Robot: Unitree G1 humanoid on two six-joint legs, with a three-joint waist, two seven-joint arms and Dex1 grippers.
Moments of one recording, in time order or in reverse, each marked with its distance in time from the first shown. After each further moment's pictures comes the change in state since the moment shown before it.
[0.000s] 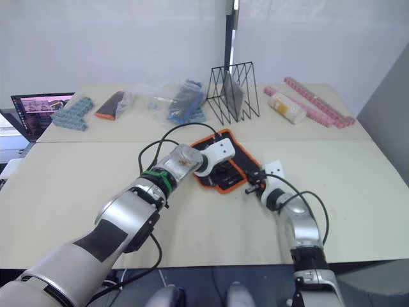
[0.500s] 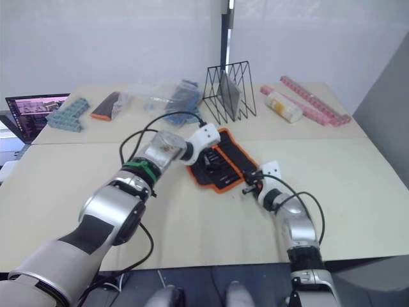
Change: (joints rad) left arm 0.010 0.171 0.096 -0.222 -0.047 0.153 -0.220; right arm -0.011 0.028 0.004 0.017 0.000 -0.025 -0.003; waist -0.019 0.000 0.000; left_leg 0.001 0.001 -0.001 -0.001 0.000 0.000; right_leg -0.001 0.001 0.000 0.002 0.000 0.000
